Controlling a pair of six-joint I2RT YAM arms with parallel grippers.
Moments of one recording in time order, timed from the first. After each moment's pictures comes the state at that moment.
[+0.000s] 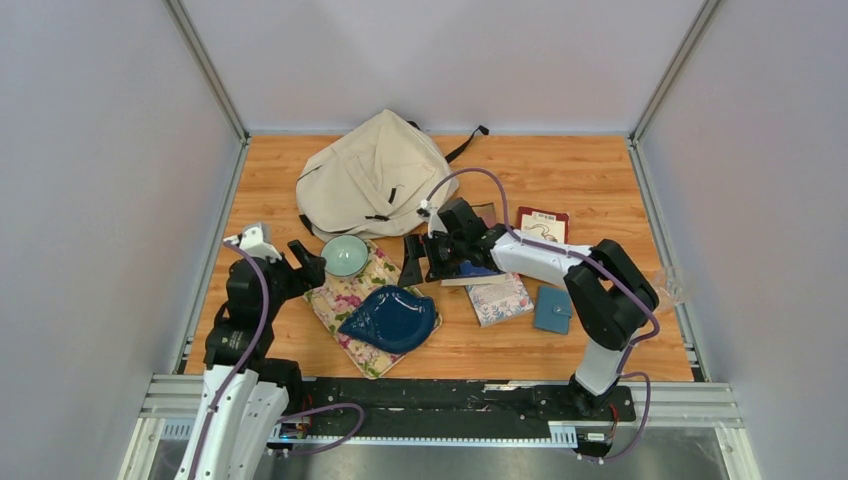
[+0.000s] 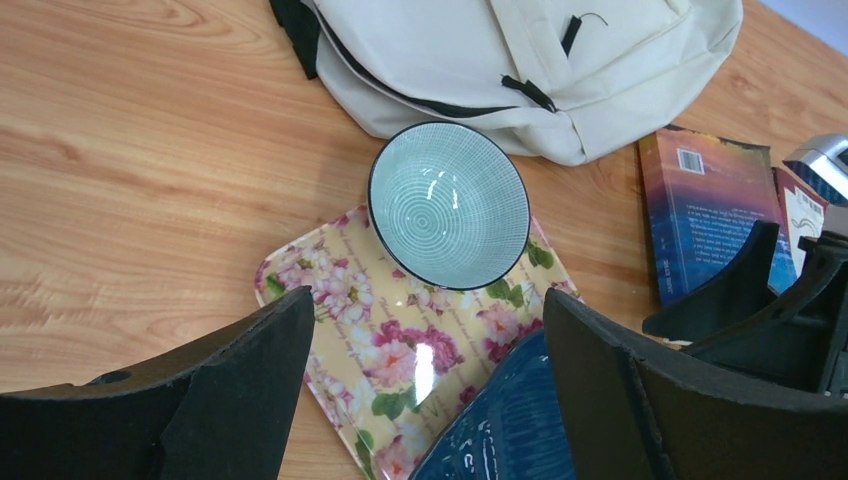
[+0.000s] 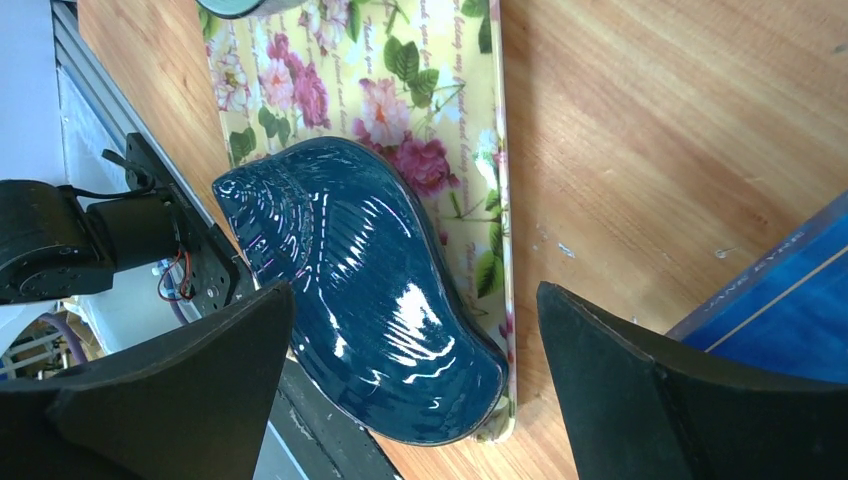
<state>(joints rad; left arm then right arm) -0.09 0.44 0.54 -0.52 0.00 -0.46 0.73 1.76 1.13 -0.20 -0.48 0.49</state>
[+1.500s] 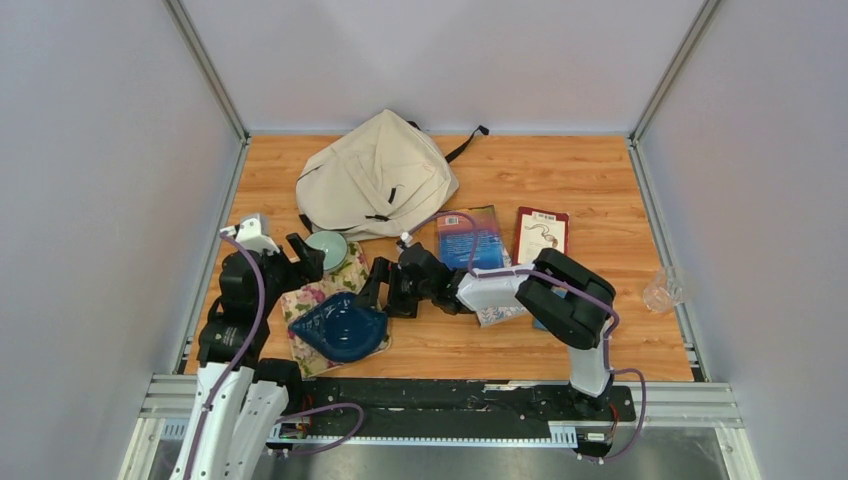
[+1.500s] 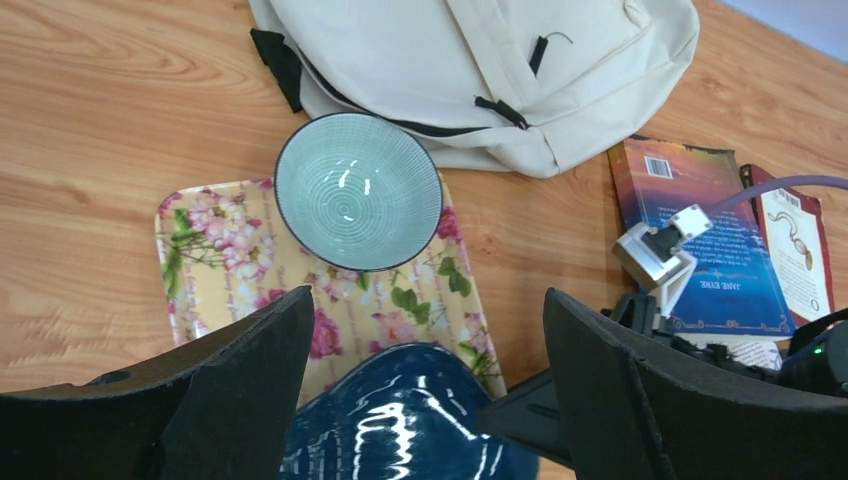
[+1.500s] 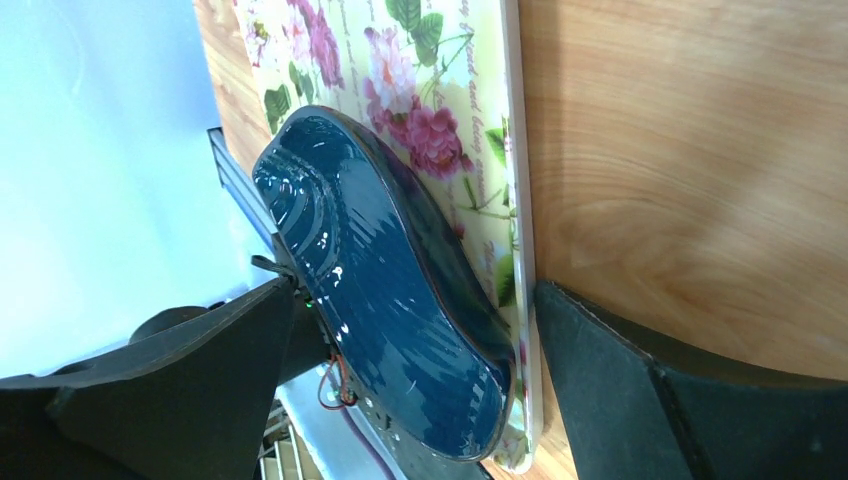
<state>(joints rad) -0.09 0.49 0.62 -0.54 0.02 -0.41 1.00 1.91 1.00 0.29 -0.27 1.16</state>
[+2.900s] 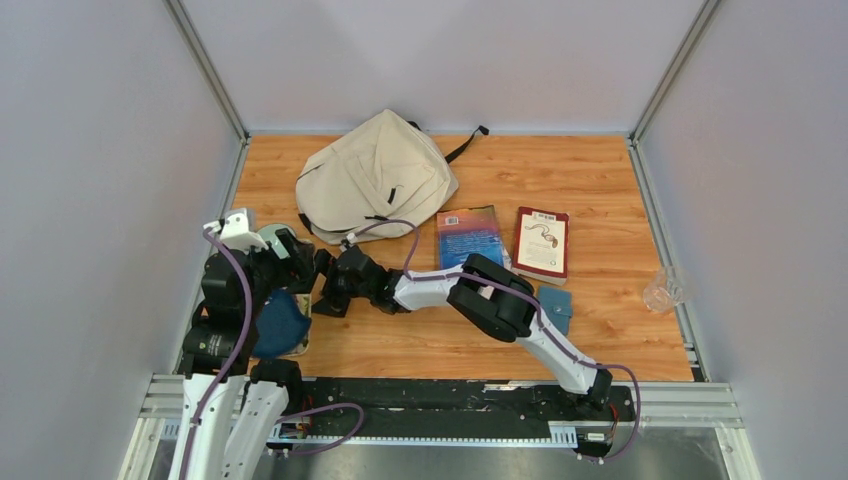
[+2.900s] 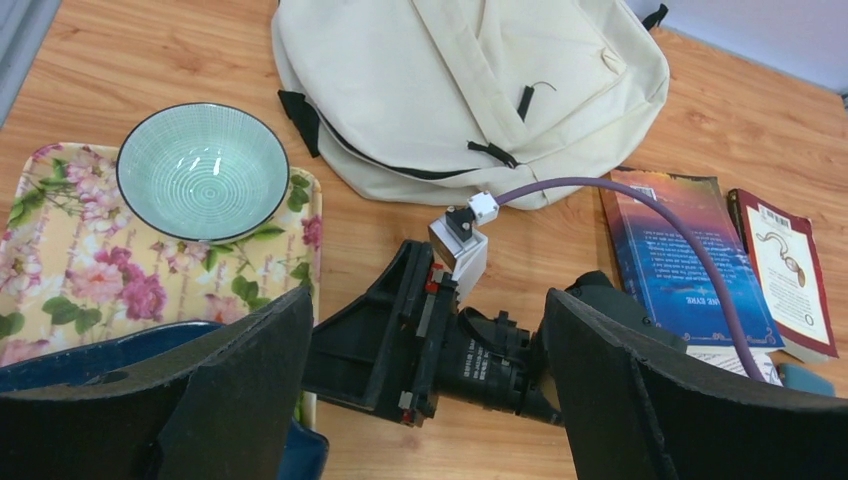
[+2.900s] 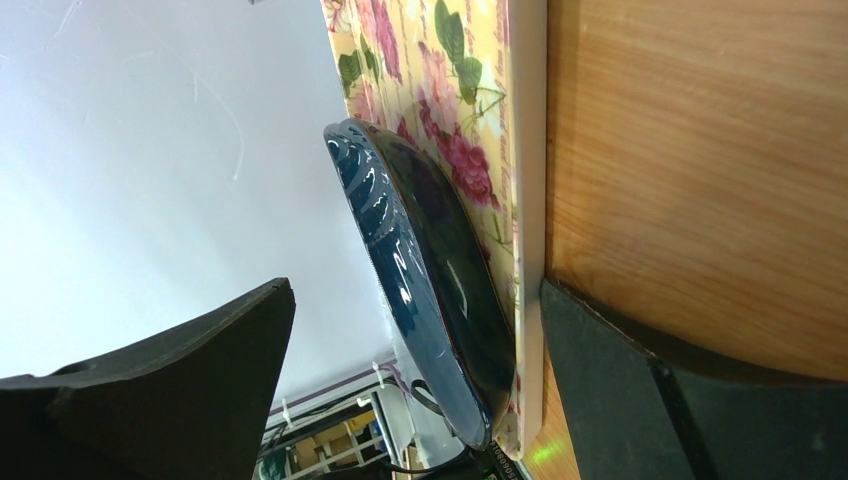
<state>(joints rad) -0.09 0.47 0.77 -0.63 -0.02 -0.36 1.12 2.38 1.57 0.43 -0.21 1.50</state>
